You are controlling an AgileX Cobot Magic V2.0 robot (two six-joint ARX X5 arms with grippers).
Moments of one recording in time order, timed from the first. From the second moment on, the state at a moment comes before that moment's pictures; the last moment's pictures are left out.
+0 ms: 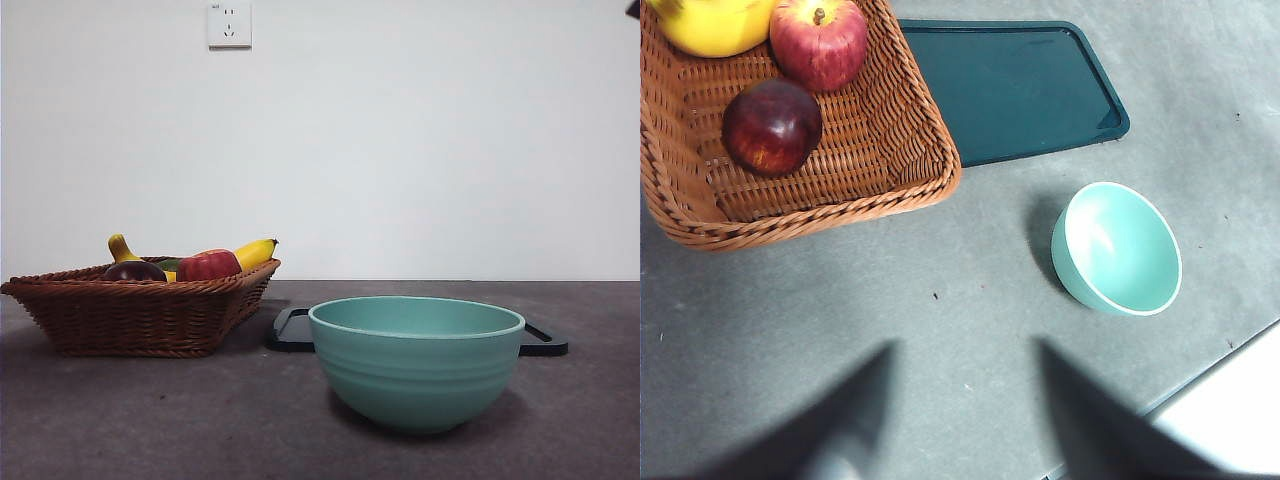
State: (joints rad) left arm -0.06 0.74 0.94 -1.01 0.55 0.04; right arm 0.26 0.84 1.03 -1.04 -0.57 -0.05
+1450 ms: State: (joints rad) left arm -0.25 1.39 1.26 -0.79 0.18 0.04; right arm 0.26 0.84 1.03 -1.03 -0.57 -0.05
